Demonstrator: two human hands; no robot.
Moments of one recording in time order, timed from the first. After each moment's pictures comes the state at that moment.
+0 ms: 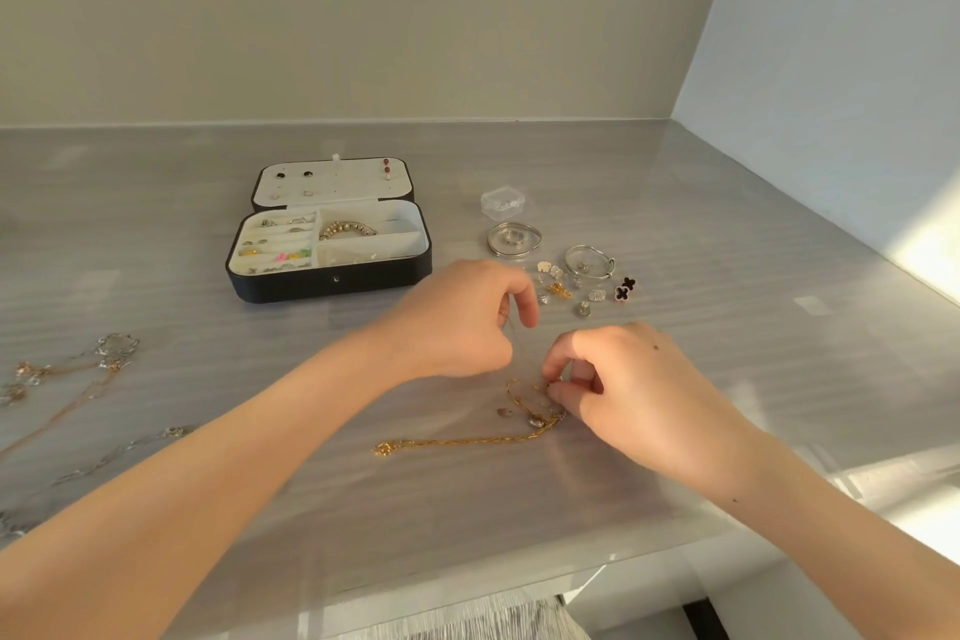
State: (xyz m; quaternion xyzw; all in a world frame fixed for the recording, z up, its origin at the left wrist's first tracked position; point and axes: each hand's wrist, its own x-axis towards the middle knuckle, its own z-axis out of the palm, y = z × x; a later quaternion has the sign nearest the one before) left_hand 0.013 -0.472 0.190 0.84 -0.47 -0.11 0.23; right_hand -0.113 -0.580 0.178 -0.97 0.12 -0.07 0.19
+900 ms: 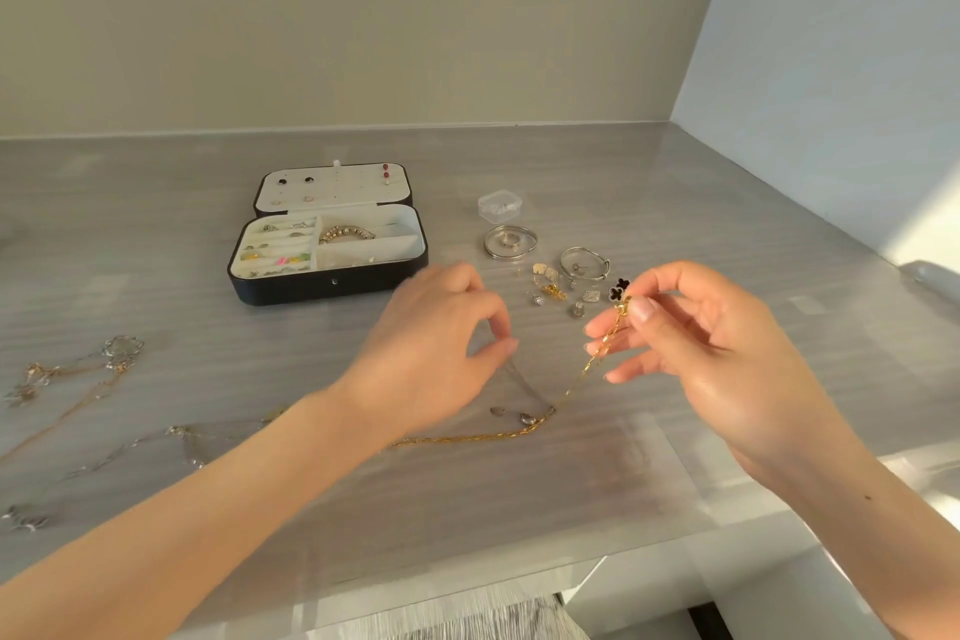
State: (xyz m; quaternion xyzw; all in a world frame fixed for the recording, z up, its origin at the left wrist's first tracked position) left_hand 0.001 -0.451 0.166 0.84 -0.48 0.06 0.26; right_hand -0.139 -0.596 0.193 -0.75 0.13 -0.24 0.60
